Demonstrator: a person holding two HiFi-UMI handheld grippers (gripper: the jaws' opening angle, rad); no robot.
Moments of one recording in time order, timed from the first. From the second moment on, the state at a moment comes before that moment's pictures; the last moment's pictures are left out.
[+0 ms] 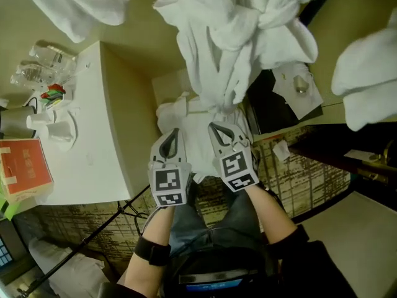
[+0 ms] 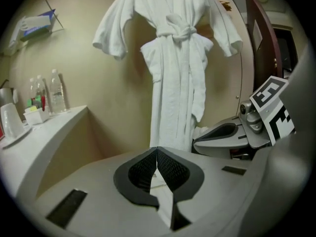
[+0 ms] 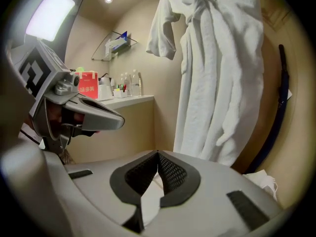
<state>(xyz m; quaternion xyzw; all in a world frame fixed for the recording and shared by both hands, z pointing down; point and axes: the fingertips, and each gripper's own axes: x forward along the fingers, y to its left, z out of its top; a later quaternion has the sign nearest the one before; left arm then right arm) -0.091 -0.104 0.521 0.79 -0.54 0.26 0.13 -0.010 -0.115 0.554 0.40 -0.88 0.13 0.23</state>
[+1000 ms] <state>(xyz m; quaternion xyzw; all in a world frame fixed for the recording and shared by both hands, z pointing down) -0.105 -0.262 0.820 0.79 -0.50 0.33 0.13 -0.022 -0.269 0.785 0.51 -0.82 0.15 0.23</state>
